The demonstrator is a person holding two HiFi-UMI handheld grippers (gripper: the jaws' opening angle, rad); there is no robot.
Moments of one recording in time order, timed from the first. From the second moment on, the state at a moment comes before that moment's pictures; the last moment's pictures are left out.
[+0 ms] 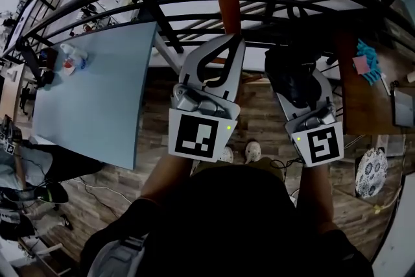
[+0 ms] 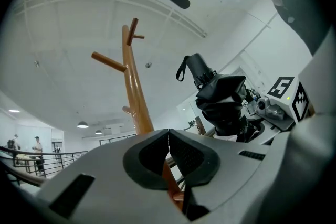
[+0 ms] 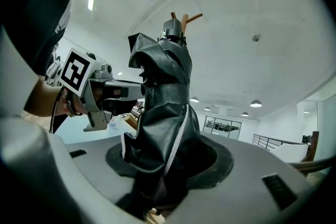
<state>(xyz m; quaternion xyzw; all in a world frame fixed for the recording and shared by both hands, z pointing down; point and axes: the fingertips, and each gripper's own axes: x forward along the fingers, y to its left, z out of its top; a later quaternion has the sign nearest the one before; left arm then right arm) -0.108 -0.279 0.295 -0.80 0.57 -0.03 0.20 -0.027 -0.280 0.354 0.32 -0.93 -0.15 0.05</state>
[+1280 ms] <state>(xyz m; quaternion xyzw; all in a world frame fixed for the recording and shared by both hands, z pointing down) -0.128 -0.268 0.131 -0.72 0.61 0.03 0.32 -0.053 -0.297 0.224 0.24 -0.94 -0.26 -0.01</state>
